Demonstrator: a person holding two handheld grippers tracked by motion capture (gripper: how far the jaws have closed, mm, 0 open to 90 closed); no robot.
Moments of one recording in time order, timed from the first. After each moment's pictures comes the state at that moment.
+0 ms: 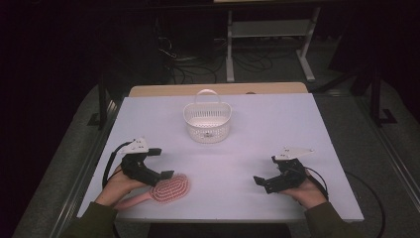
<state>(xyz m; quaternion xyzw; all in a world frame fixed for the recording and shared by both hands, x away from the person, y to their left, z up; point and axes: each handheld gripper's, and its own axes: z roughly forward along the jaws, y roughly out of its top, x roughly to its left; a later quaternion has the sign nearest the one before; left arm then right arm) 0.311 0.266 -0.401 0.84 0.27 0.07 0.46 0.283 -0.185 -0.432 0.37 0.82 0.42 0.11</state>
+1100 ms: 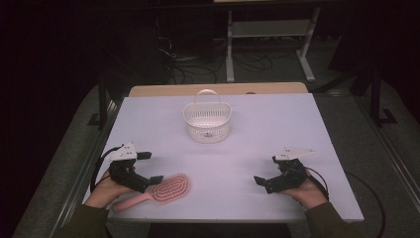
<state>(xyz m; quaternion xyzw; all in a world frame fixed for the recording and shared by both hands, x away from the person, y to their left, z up) 0.294 0.292 -0.399 0.85 0.26 0.09 0.45 0.283 -0.186 -0.432 0.37 0.82 0.42 0.11</state>
